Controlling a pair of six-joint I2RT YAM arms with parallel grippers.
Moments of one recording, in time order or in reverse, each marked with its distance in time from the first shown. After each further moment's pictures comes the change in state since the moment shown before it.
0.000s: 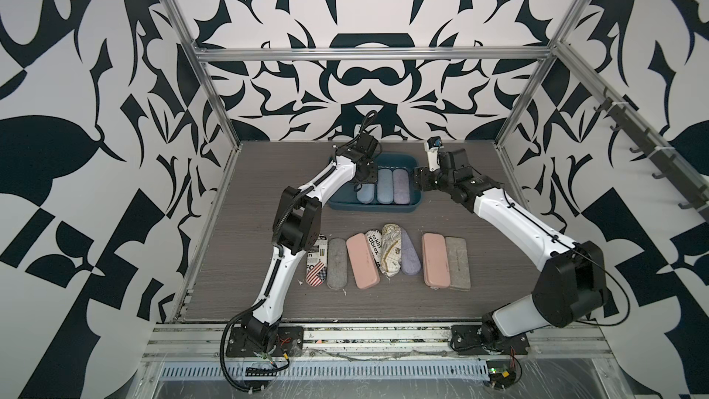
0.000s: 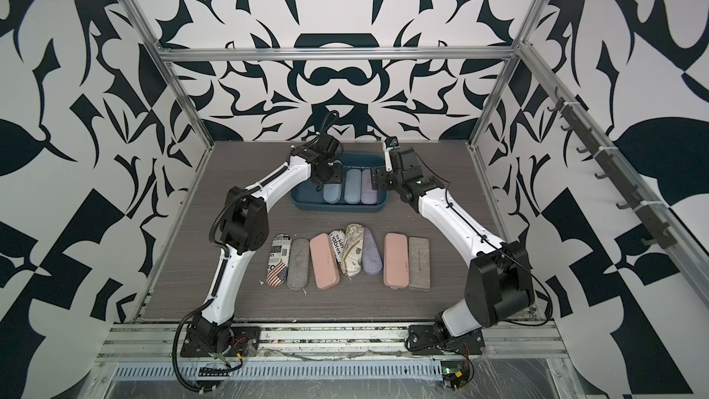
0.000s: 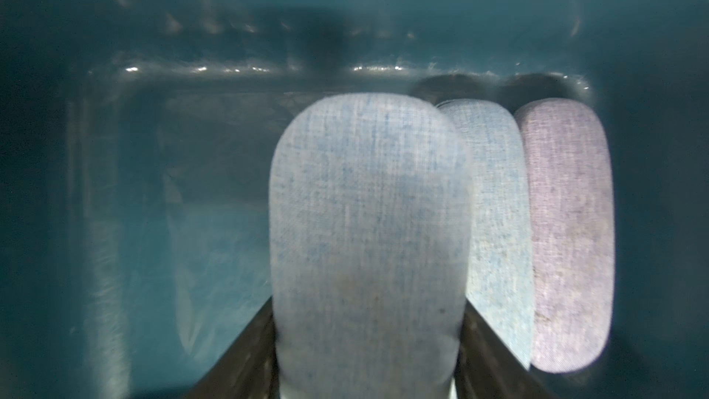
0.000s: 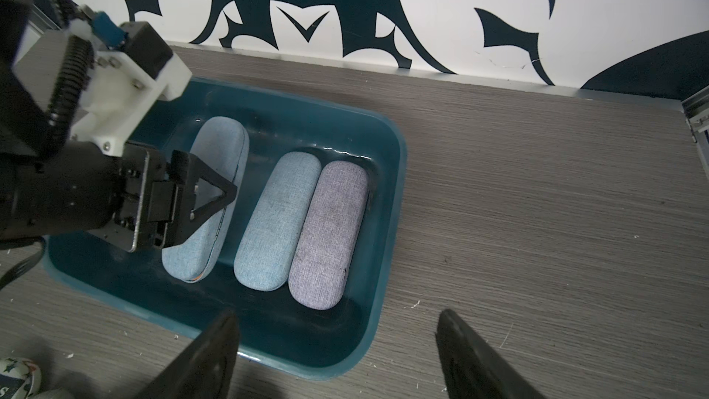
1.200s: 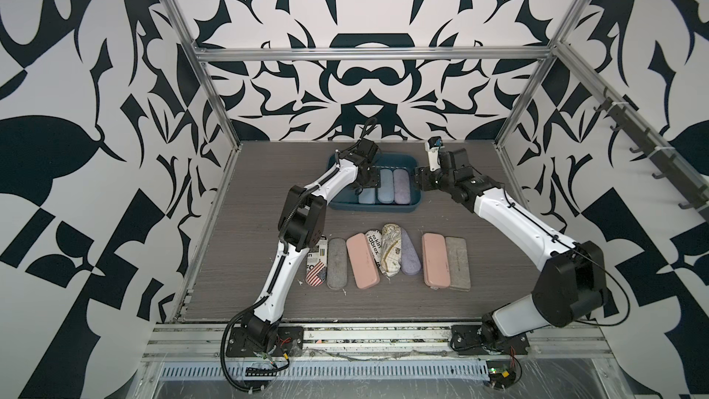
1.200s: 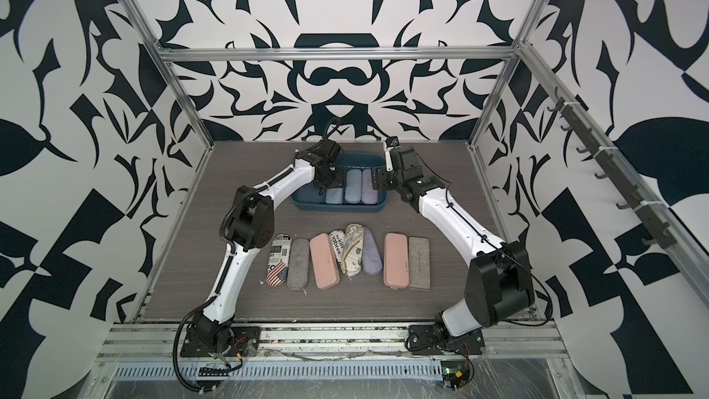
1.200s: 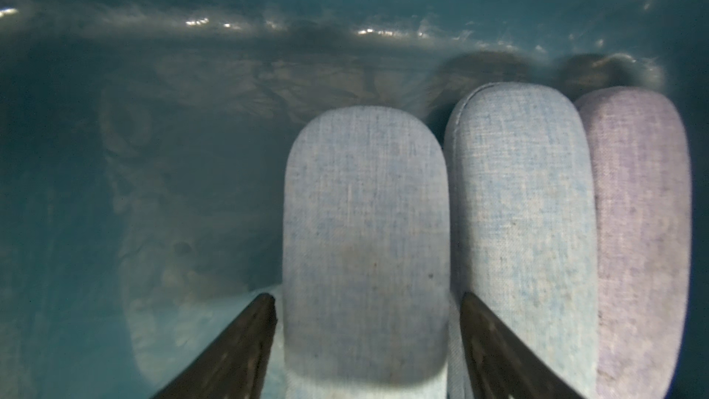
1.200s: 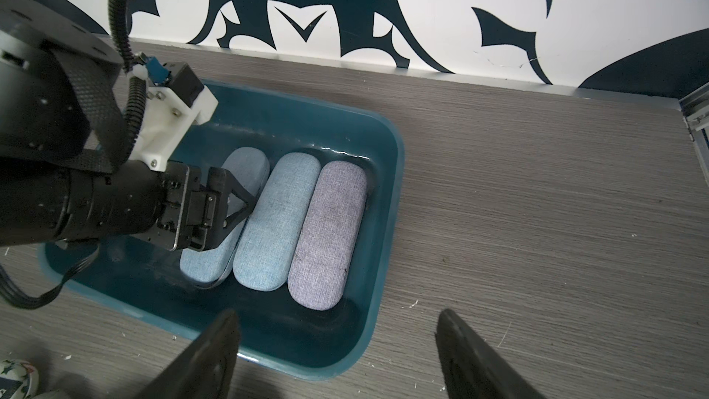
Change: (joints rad) left arm 0.000 0.076 0.025 0.016 0.044 -0.037; right arm -0.006 0.000 0.000 0.000 -0.001 0.000
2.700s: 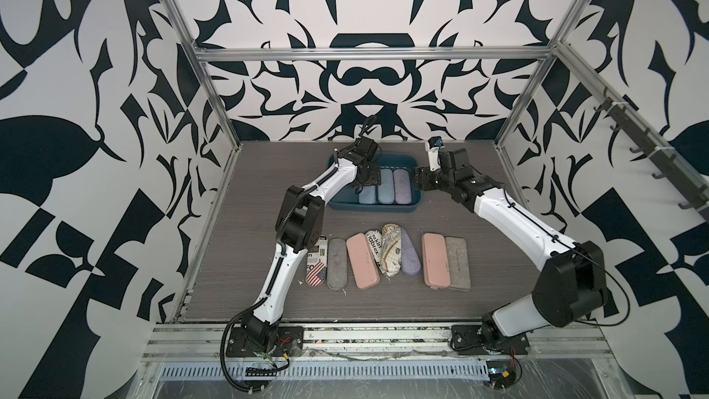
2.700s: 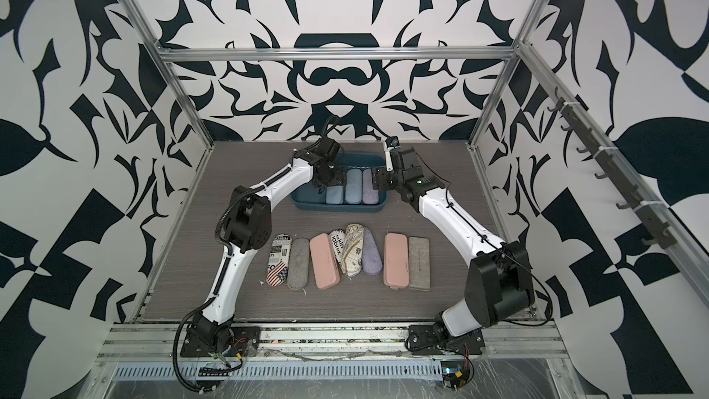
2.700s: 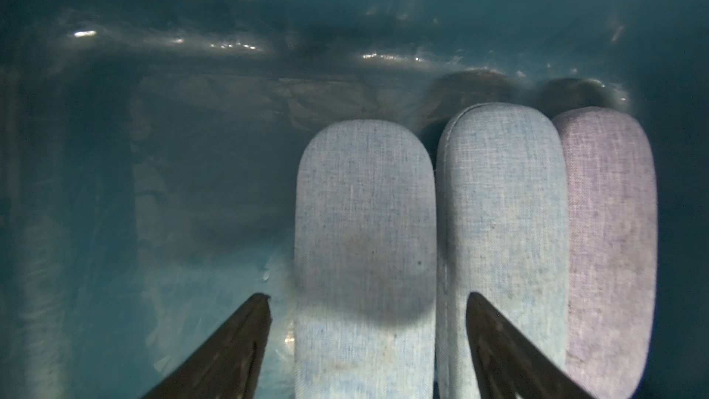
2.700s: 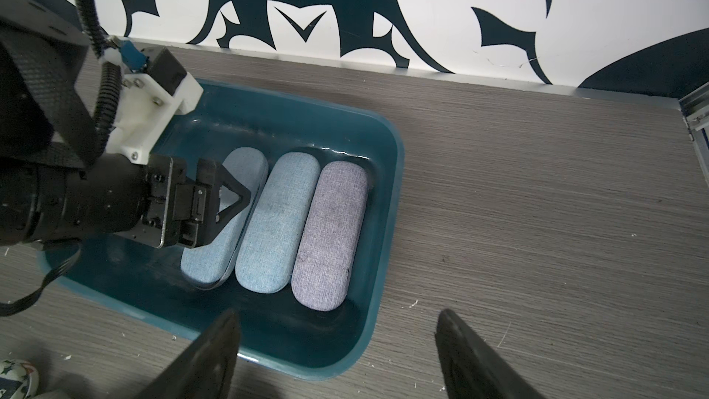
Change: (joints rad) left arm 0.000 -0.042 -0.031 0.017 -0.035 -0.027; right arm 0.000 0.000 0.000 0.000 0.000 0.000
